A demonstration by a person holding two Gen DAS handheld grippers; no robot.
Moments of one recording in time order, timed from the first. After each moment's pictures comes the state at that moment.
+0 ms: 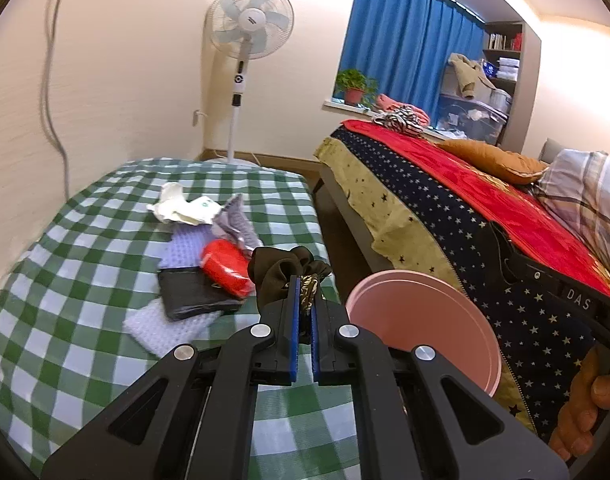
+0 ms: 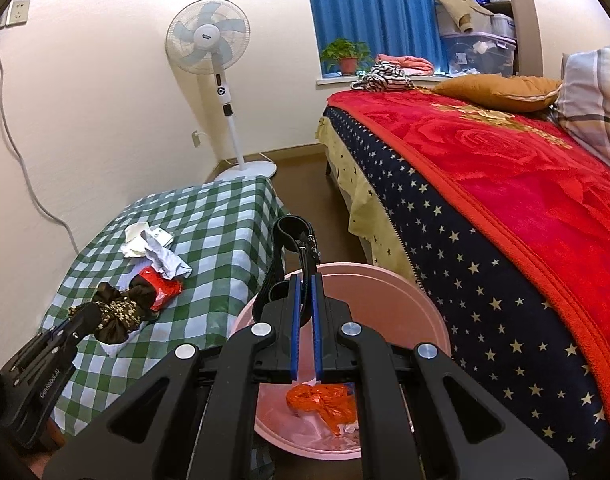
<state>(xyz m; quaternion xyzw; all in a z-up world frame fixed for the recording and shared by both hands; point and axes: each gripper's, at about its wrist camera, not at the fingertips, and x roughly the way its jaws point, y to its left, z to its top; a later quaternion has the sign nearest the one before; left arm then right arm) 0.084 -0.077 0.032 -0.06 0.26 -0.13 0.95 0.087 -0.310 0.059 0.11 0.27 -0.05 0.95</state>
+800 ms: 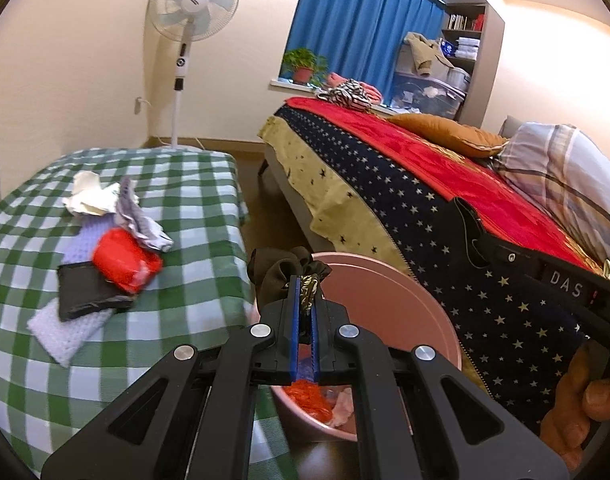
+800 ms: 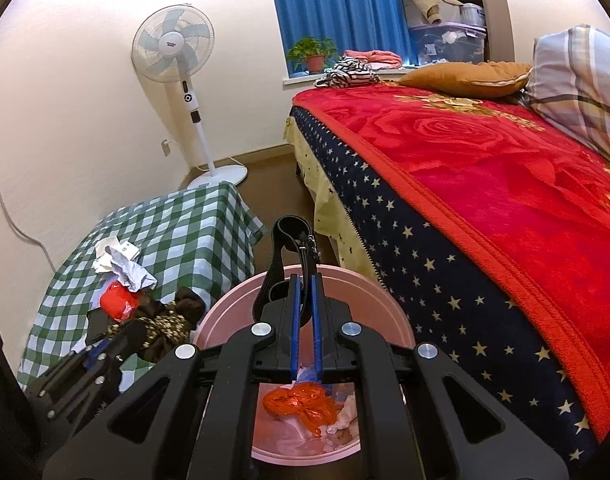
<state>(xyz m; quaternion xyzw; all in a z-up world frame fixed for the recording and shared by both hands) 0.101 -0.150 0.014 -0.05 0.29 -0.22 0.93 0.085 -0.344 0.054 0.13 0.28 -0.10 0.95</state>
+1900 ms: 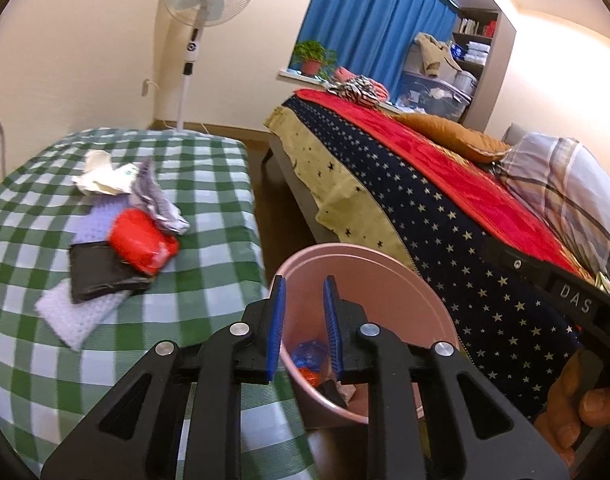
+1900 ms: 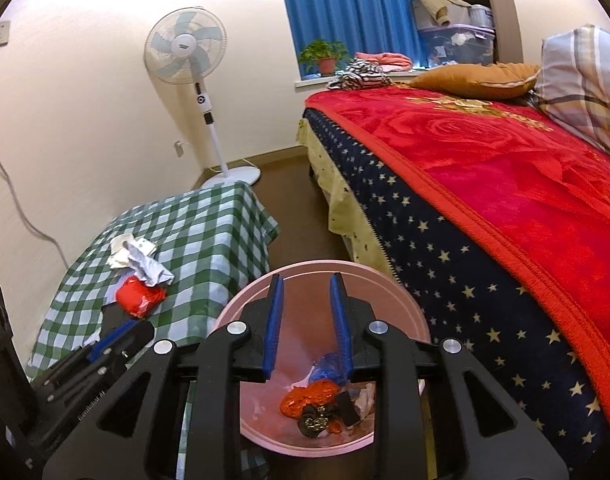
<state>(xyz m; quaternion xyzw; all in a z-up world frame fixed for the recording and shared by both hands) 0.098 -0.117 0.015 -0.08 0.30 -0.21 0.93 0.075 -0.327 0.055 0.13 0.27 -0.07 0.95</state>
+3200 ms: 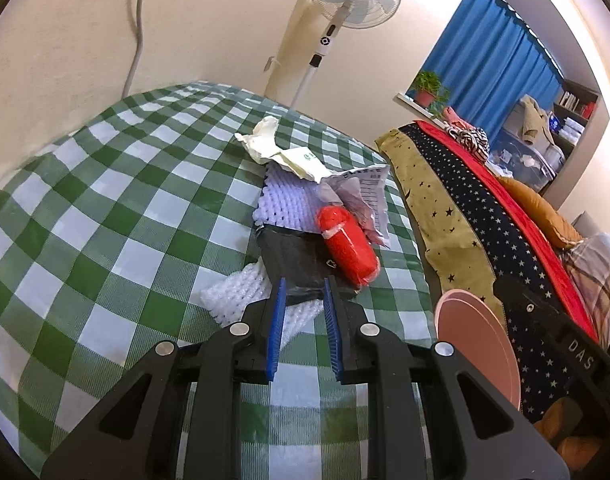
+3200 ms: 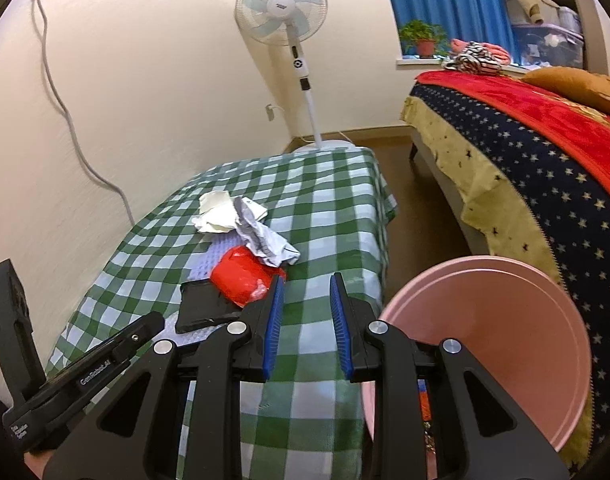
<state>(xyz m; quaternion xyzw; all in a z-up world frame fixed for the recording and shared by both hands) 0.136 0.026 -0.026 -0.21 0.33 -0.06 0.92 0.158 -0.201 0.024 0.10 0.29 0.08 0.95</state>
